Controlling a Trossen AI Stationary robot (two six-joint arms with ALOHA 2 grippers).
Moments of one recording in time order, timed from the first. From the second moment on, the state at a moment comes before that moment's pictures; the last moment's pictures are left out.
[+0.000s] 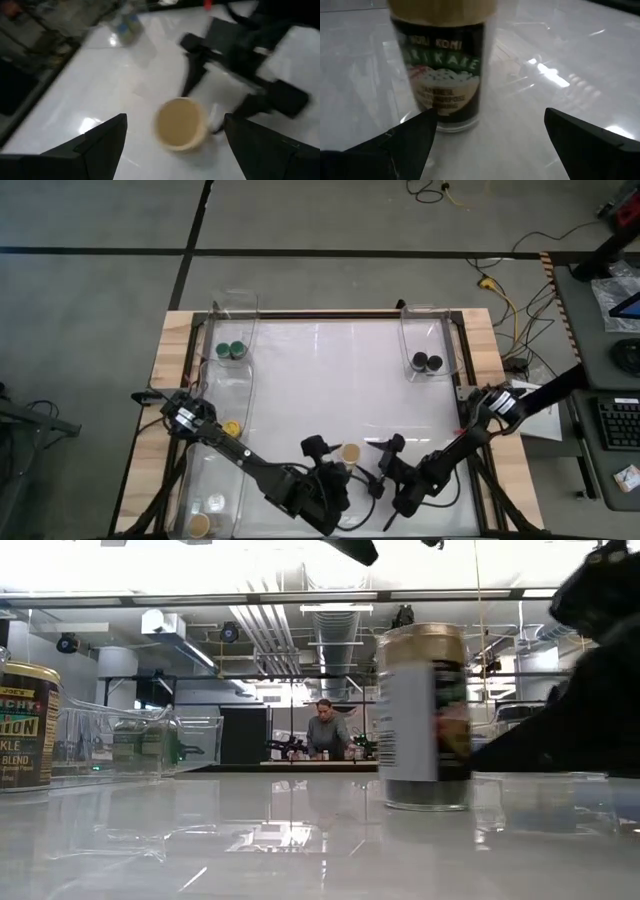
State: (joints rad) left arm -0.59 2.21 1.98 -0.87 -0.94 -0.62; right arm 0.79 1.97 0.81 0.16 1.08 0.93
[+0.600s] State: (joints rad) left arm -0.59 2.19 1.98 -0.90 -0.81 -0.55; right arm 0.71 2.11 1.02 0.19 0.99 0.74
